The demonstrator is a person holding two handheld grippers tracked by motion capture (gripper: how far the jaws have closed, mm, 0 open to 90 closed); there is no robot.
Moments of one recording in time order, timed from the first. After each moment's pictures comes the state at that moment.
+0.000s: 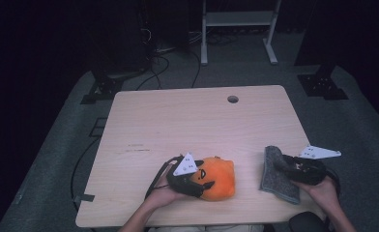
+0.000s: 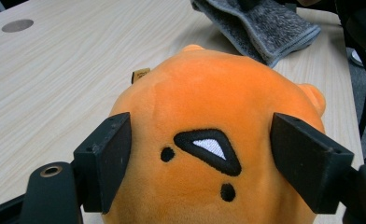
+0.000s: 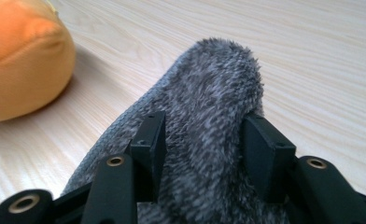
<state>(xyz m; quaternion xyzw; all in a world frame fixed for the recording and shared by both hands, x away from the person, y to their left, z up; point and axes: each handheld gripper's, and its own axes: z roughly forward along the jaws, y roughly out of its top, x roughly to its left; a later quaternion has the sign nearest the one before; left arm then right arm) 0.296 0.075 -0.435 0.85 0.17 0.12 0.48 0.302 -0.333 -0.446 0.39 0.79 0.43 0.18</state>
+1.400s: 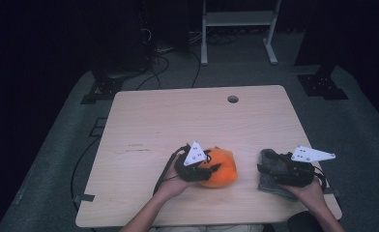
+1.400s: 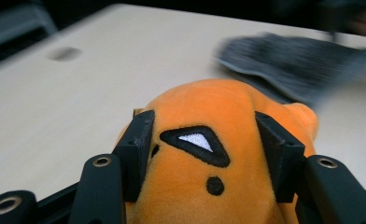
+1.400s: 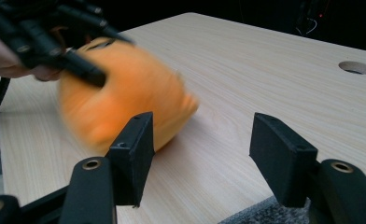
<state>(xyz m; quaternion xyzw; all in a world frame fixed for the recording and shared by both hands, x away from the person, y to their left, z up) 0.320 0.052 -0.415 0.83 0.20 0.19 0.49 0.288 -0.290 -0.421 0.30 0.77 0.54 0.15</state>
